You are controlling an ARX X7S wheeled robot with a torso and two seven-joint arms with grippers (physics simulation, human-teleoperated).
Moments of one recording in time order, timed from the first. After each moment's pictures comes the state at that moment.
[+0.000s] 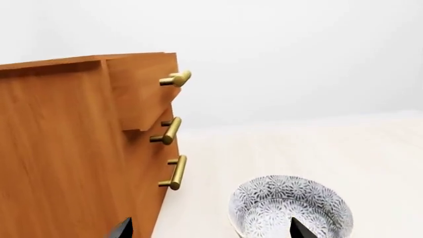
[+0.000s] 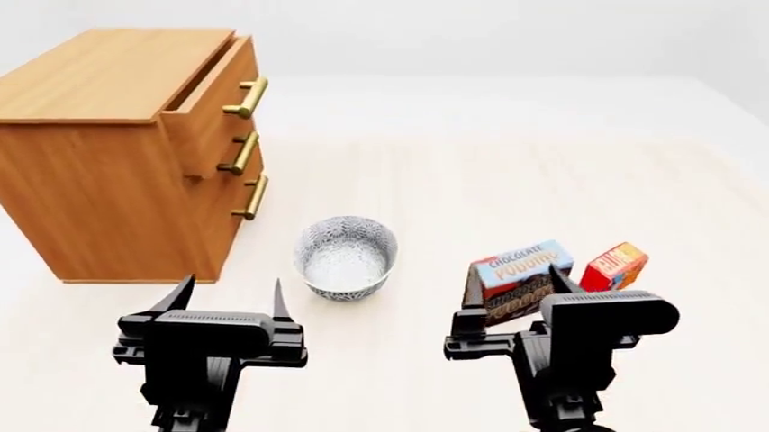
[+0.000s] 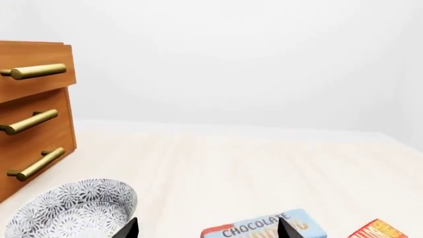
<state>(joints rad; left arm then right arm) -0.04 -0.23 0.14 0.56 -0.15 -0.52 -0.23 0.10 0.21 -0.16 -0.63 0.22 0.64 0.26</state>
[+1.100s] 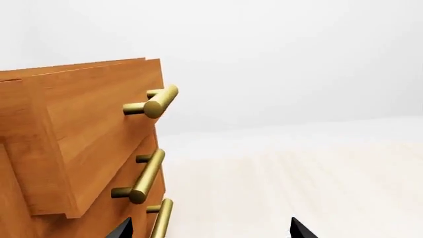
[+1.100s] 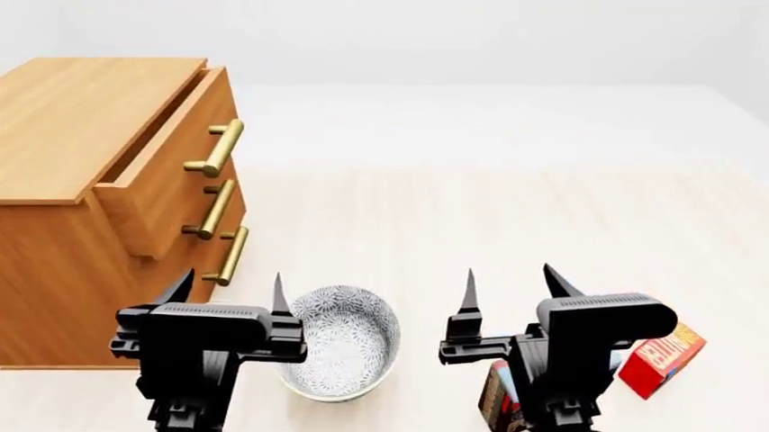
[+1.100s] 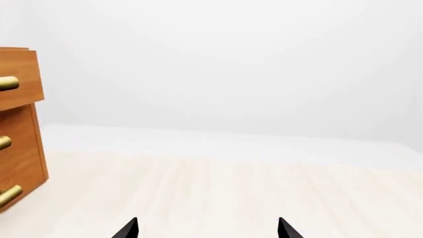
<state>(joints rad) -0.06 -0.26 0.15 0.60 -0.20 -0.57 -0.26 0.09 0.23 -0.19 -0.64 0.24 0.61 0.28</state>
